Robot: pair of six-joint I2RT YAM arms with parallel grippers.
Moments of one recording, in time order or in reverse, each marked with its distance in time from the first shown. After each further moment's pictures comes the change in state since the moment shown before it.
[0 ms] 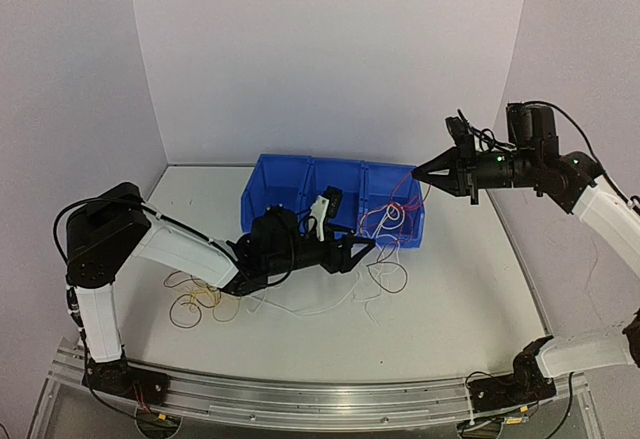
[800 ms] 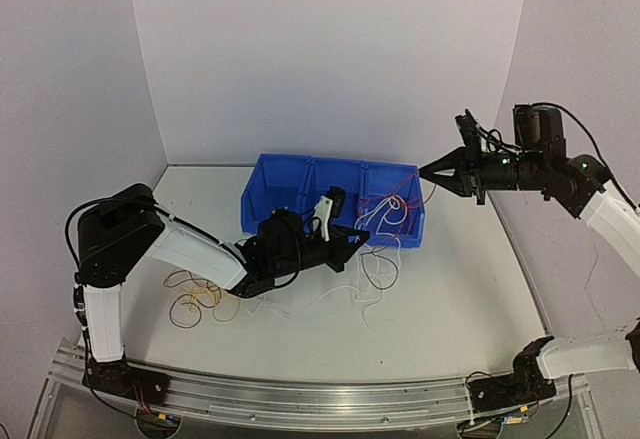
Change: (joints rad) left arm -0.002 0.067 0.044 0.064 -0.032 0.008; right arm 0.006 -0.039 -0.009 -0.015 0.101 -0.025
